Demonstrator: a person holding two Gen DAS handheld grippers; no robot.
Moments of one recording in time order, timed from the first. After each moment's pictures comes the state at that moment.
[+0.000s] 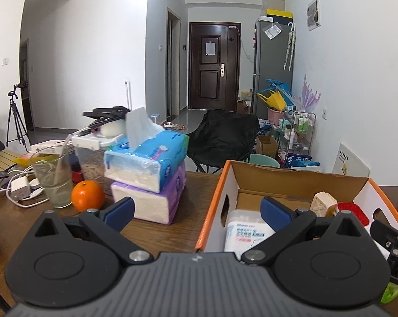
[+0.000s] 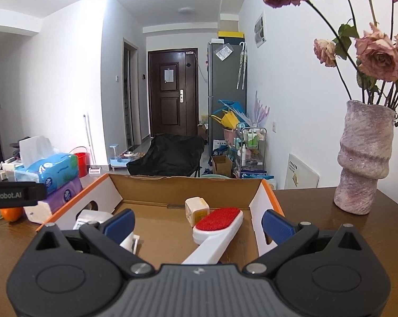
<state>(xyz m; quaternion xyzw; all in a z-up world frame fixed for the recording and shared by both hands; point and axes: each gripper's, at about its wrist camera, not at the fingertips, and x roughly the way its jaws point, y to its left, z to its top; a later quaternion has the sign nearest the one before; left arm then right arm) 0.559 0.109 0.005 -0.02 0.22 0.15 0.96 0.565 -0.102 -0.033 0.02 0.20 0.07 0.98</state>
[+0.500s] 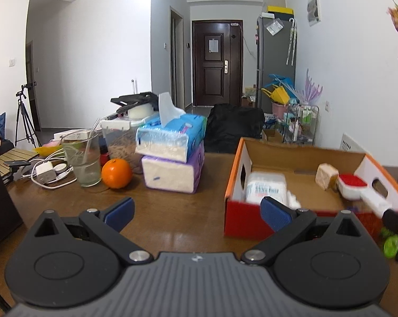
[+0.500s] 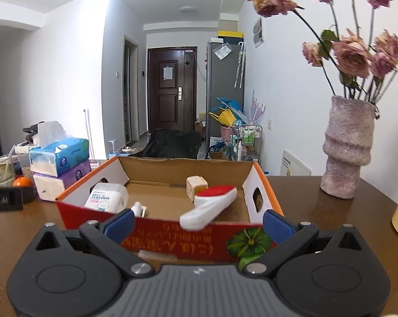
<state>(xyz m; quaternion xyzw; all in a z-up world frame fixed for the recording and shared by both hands) 0.486 0.112 -0.007 0.00 0.23 0.16 0.96 0.499 -0.104 -0.042 0.01 0.21 0.06 0.98</state>
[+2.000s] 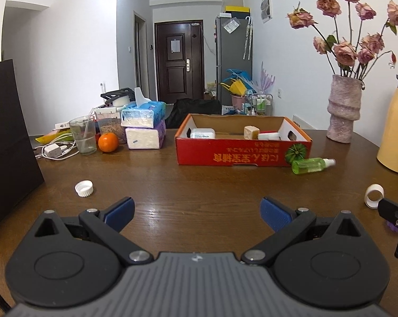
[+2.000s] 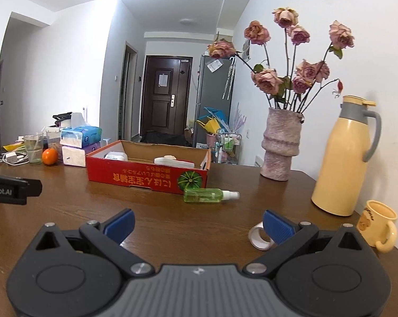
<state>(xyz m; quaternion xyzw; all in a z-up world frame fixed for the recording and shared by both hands) 0.273 0.027 0.009 0.02 0.24 0.07 0.97 0.254 -0.194 -0.018 -0.04 0.18 0.04 0.98</state>
